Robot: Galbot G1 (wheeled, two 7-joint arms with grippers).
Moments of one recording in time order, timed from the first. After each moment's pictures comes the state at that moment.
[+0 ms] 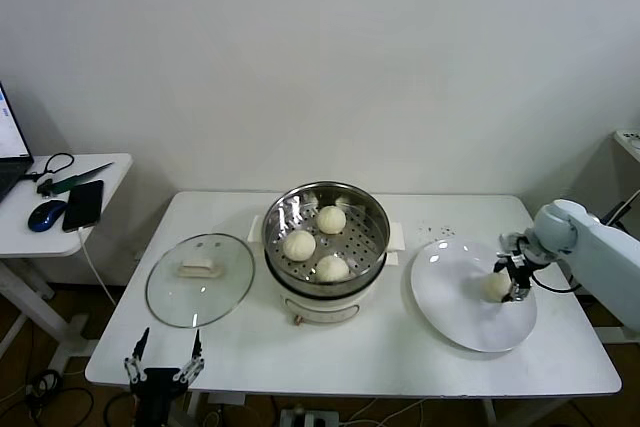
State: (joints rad) left arm 1.81 -1.55 -0.66 -2.04 0.15 -0.09 -0.06; right arm -0.08 0.66 -0.71 1.01 -0.15 -0.12 -1.11
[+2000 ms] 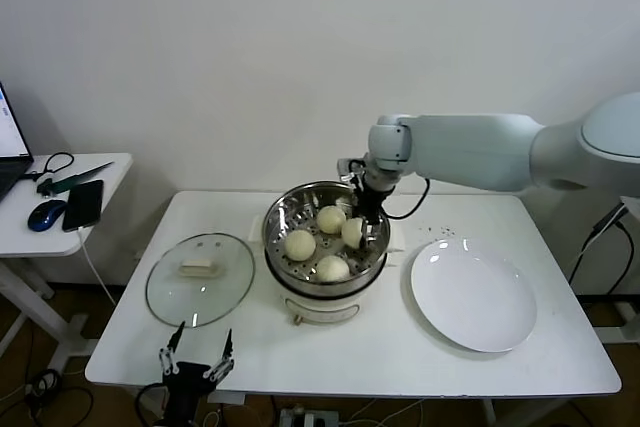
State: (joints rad) left arm 1.78 -1.51 -0.58 -2.03 0.18 -0.07 -0.01; right arm 0.75 1.27 -1.76 1.15 0.84 -0.35 -0.91
